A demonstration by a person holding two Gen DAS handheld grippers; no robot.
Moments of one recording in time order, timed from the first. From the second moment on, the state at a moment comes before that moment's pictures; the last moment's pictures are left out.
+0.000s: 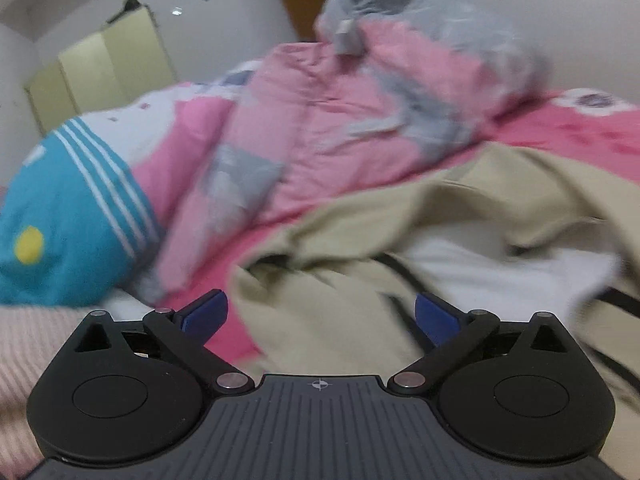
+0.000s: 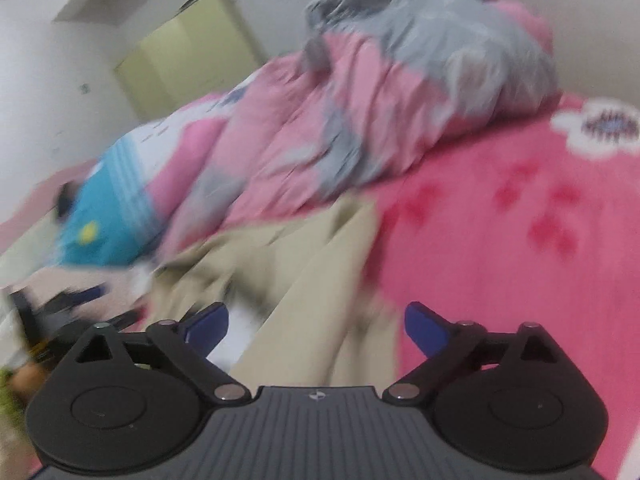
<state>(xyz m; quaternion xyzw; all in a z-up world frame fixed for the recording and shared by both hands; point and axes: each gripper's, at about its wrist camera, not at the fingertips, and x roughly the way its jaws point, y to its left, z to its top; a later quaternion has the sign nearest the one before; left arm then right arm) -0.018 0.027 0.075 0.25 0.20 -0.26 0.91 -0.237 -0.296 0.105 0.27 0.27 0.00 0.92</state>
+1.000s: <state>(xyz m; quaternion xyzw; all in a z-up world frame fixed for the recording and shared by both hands) -0.057 0.023 0.005 0.20 0.24 -0.26 0.92 -0.257 -0.224 0.106 0.27 0.25 0.05 0.93</state>
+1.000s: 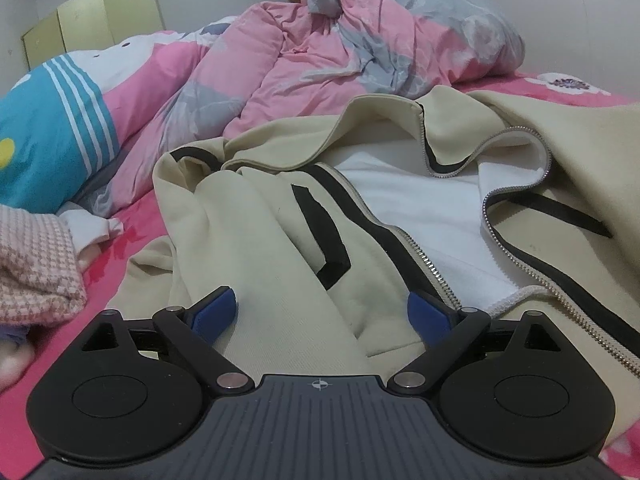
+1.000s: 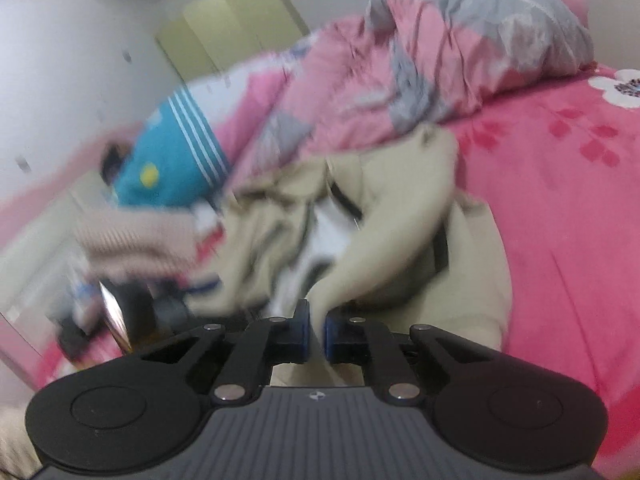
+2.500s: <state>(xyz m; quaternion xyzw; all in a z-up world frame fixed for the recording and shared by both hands) -0.063 0.053 0.026 0.11 0.25 -0.28 0.92 -0.152 -0.310 0.124 0.18 0.28 -0.02 0.94</state>
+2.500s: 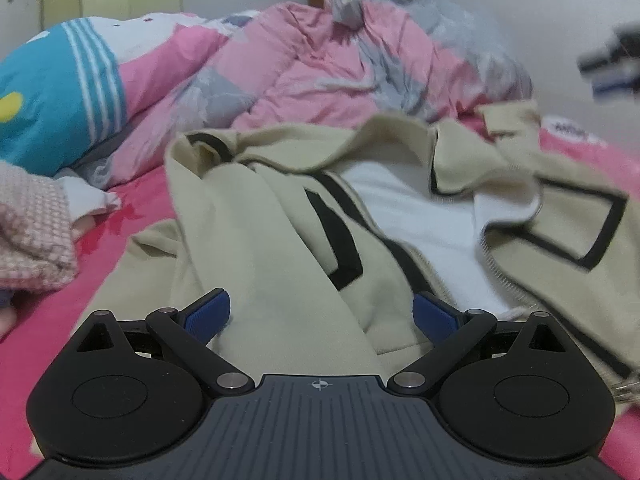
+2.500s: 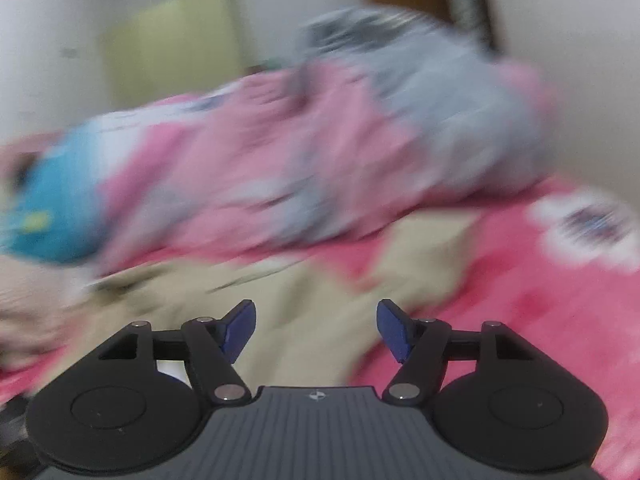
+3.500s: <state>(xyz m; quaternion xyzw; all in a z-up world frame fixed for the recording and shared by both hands) -0.045 0.115 0.158 0.08 0.16 -0.21 0.96 -0.166 -0.210 0.011 0.04 0.27 -0.04 0.96</state>
